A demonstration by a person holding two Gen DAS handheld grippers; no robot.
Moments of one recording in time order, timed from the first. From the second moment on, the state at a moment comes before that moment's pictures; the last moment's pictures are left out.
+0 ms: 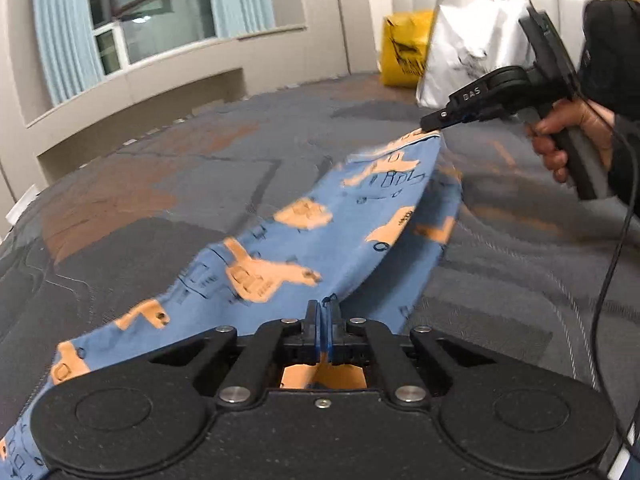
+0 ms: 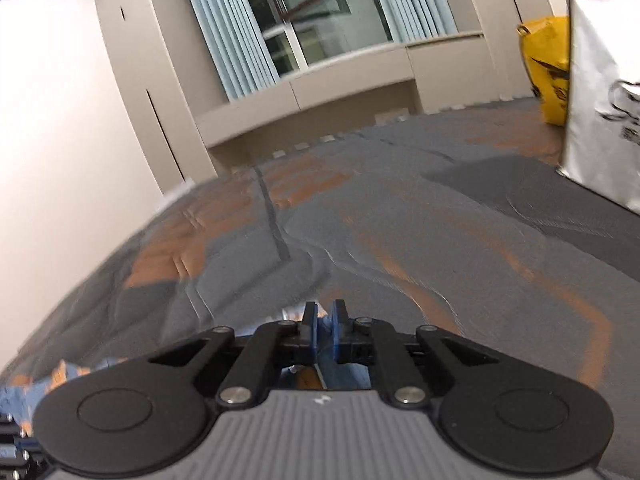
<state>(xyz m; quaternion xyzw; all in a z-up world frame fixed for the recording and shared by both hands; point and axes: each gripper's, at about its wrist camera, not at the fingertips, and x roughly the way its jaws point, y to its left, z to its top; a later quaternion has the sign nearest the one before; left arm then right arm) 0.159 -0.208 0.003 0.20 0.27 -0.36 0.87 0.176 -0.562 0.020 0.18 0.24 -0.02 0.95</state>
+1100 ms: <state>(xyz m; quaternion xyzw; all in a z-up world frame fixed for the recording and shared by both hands) 0.159 -0.065 0.021 0.04 0.27 -0.16 0.95 0.255 -0.525 -0.004 -0.02 0.32 0.01 0.95</state>
